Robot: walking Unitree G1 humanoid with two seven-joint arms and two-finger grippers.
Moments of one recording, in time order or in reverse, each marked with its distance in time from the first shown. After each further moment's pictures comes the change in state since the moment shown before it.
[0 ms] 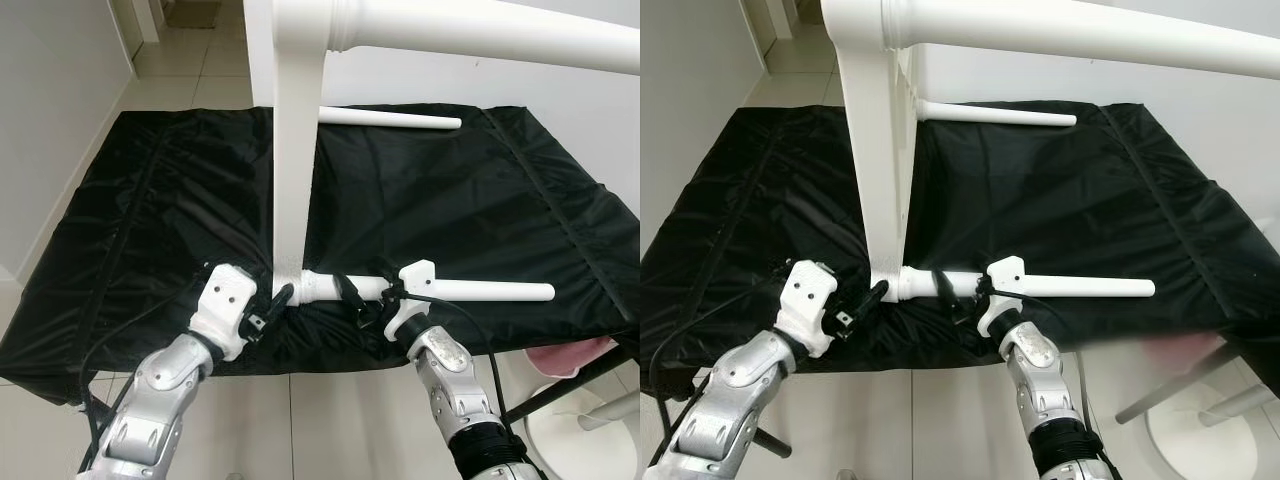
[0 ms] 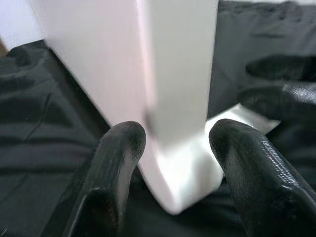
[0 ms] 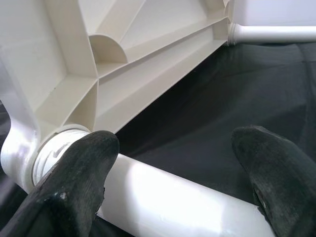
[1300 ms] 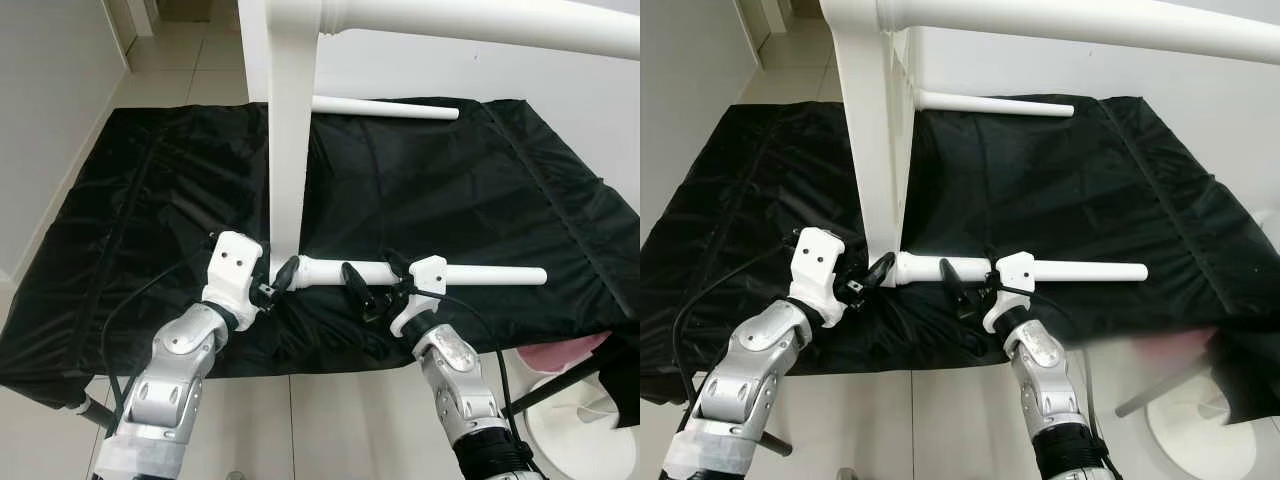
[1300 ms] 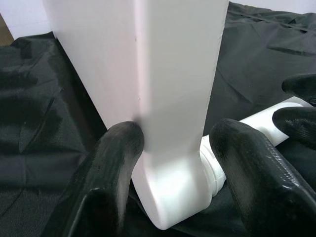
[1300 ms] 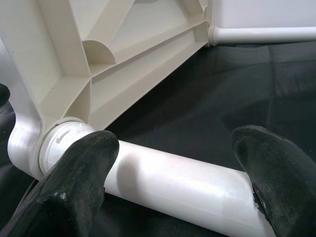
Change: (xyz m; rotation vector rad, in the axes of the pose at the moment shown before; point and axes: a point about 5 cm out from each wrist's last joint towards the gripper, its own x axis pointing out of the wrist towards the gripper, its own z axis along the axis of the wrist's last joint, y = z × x) left arm 0.017 0.007 0.011 -0.067 0.004 0.046; right arm -0.005 -0.004 0.010 -0.004 -0.027 -0.060
